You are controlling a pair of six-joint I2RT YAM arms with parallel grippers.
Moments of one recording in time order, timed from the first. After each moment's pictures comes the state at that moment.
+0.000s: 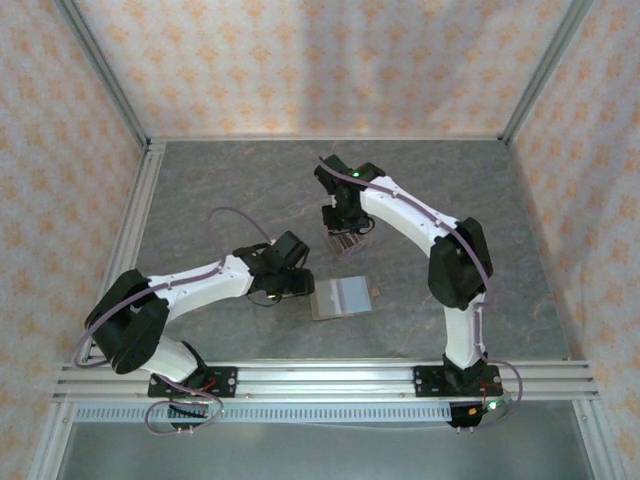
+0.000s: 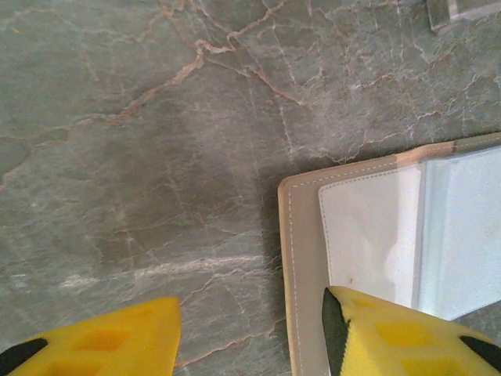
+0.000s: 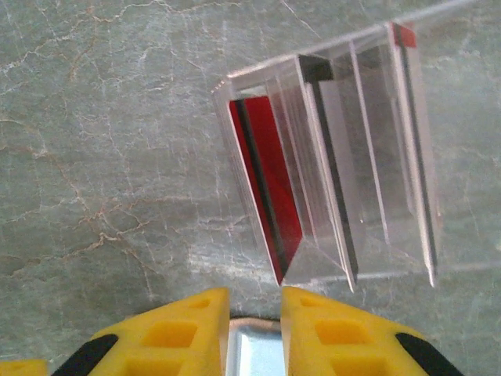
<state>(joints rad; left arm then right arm) -0.72 1.46 0.84 -0.54 0.05 -0.88 0.67 2.00 1.78 -1.12 0.01 0.45</state>
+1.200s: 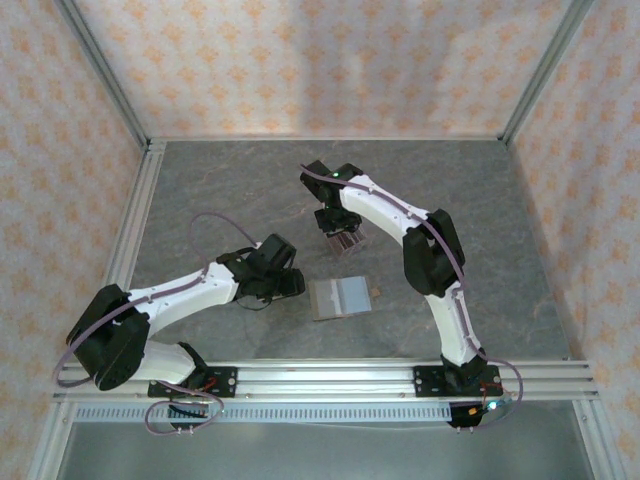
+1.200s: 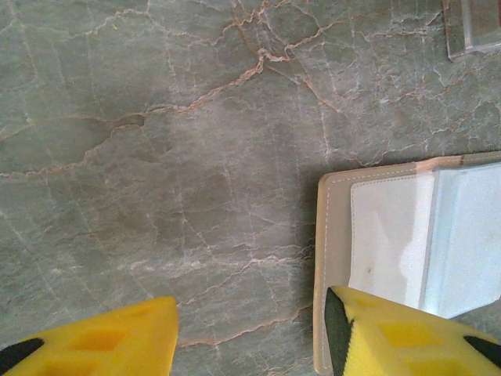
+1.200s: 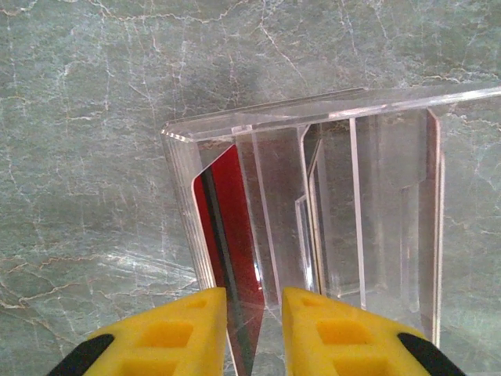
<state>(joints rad) -0.69 1.35 0.76 -0.54 0.04 -0.93 0.68 2.18 1.93 -1.18 0.14 0.35</state>
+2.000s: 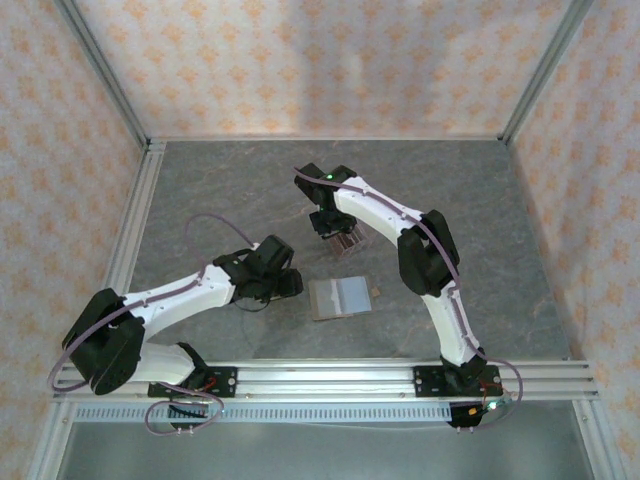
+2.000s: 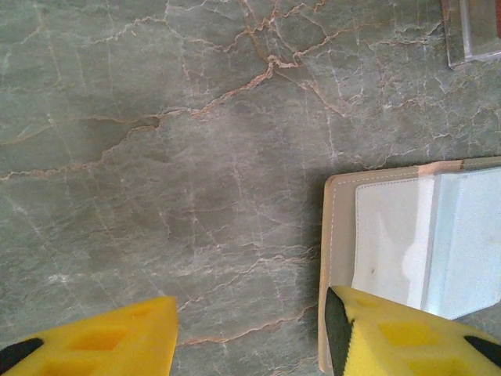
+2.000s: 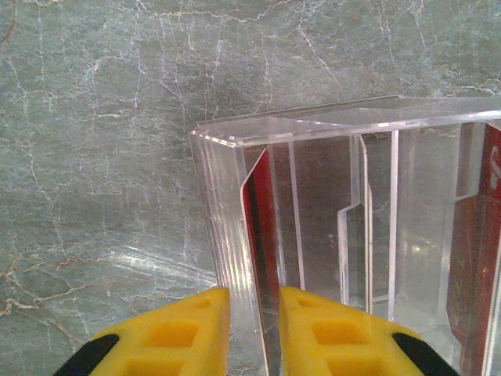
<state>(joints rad) -0.69 1.32 0.74 -0.54 0.03 -0.94 0.71 2.22 1.96 -1.19 0.14 0.34</state>
